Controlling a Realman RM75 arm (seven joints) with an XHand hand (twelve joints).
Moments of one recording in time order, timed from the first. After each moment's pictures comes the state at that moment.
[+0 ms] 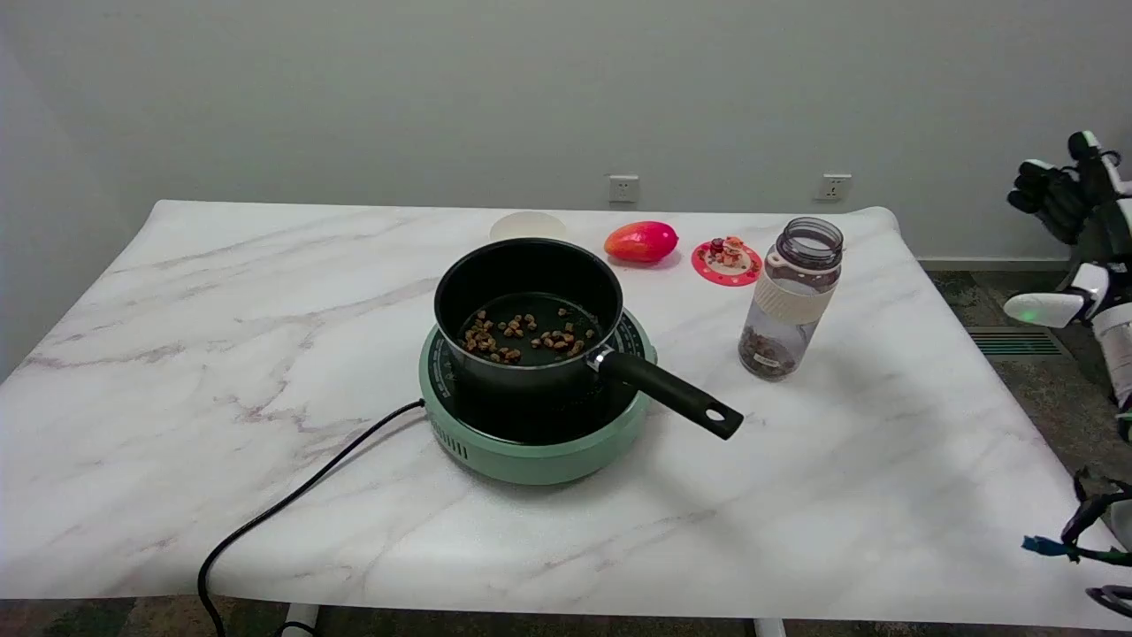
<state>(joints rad) -0.19 -0.79 -1.29 0.81 0.63 0.88 1.54</state>
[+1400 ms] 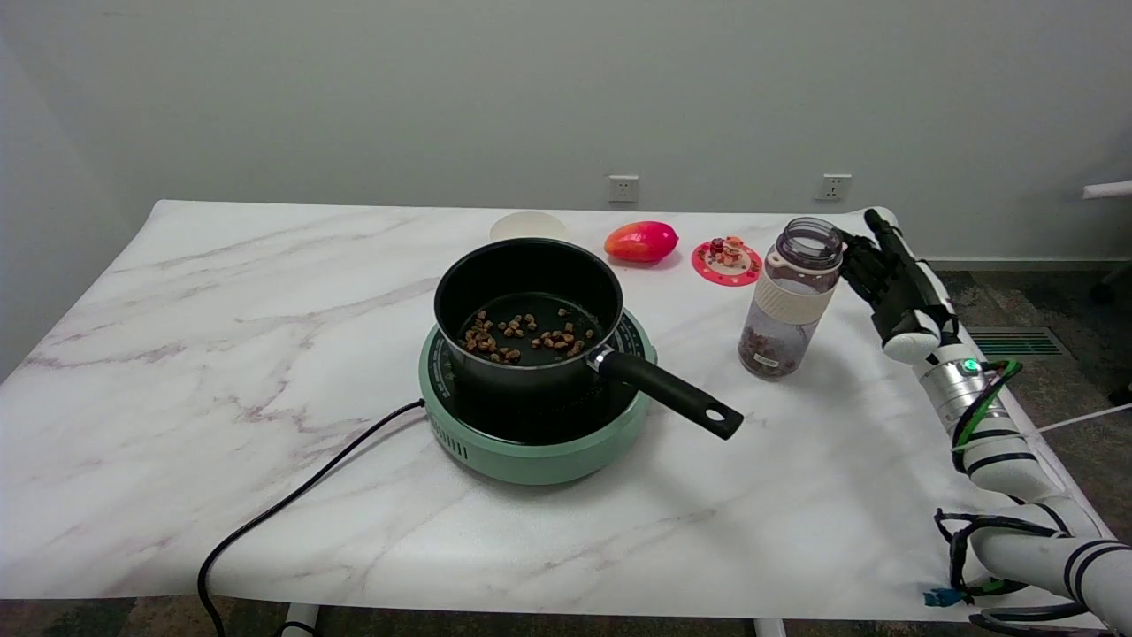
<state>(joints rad) 0.05 -0.92 -1.73 0.65 0.58 0.94 1.90</state>
